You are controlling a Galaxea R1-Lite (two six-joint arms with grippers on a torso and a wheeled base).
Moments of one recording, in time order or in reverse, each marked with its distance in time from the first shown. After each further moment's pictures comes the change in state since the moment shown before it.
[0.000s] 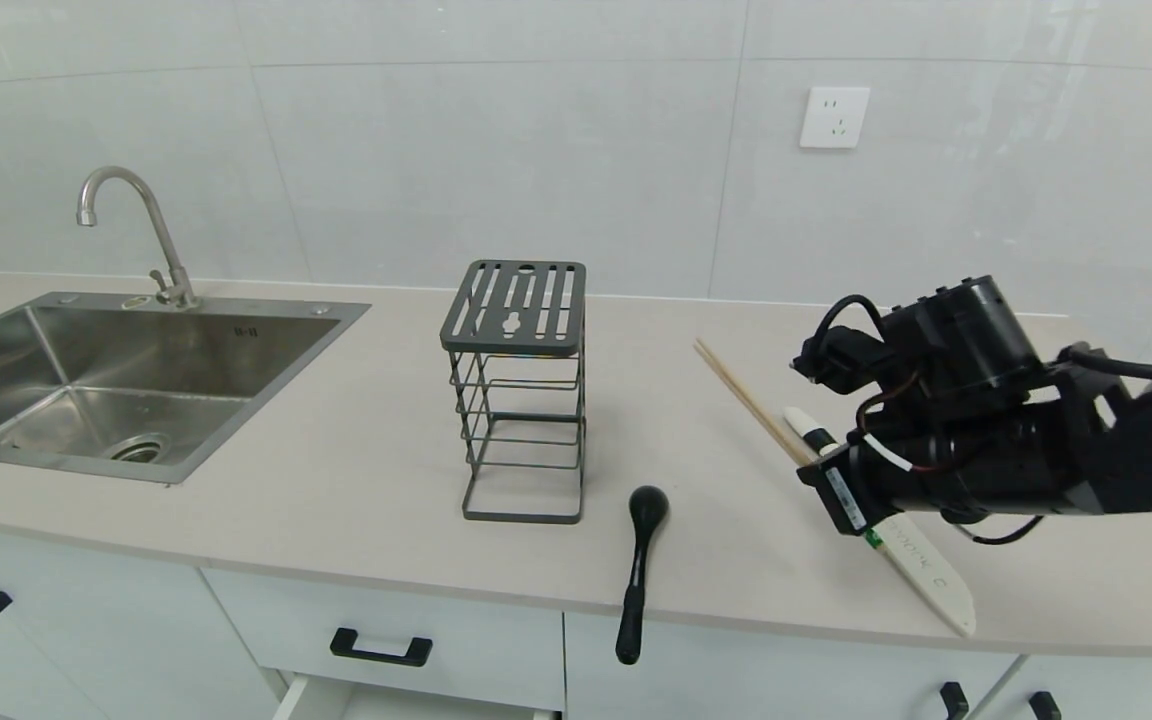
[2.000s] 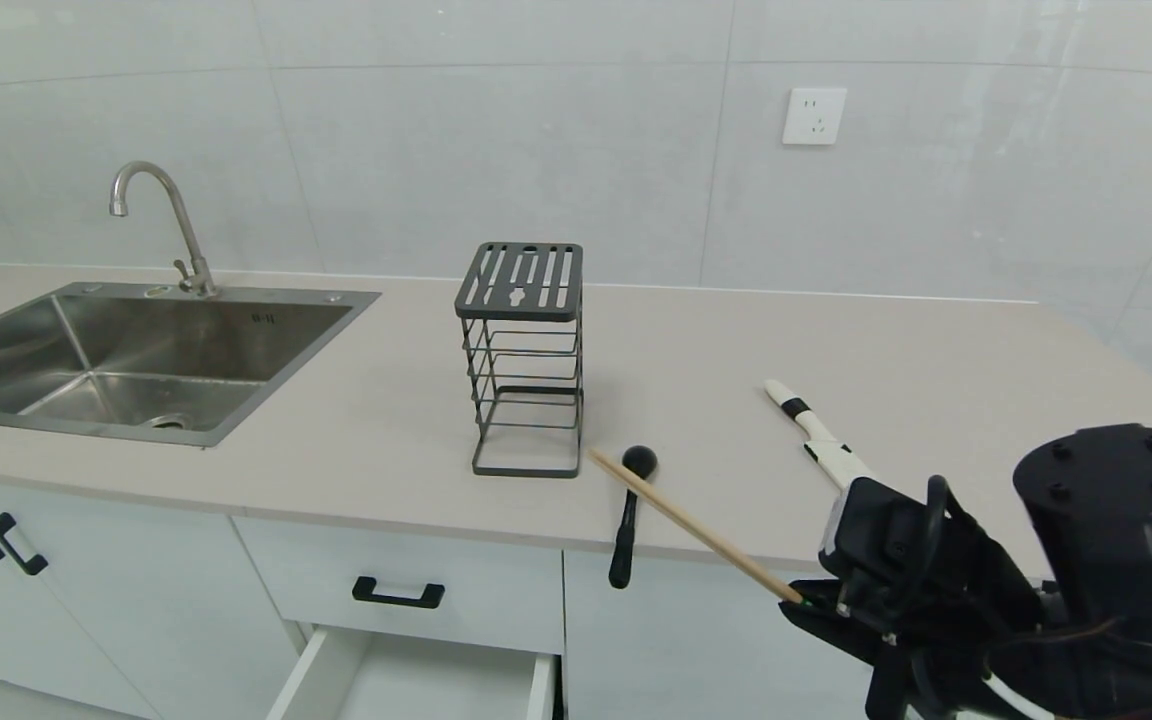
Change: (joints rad) left arm 0.000 0.000 0.000 -0.017 0.027 0.240; right arm 0.315 -0.260 0.375 -0.269 0.035 -0.254
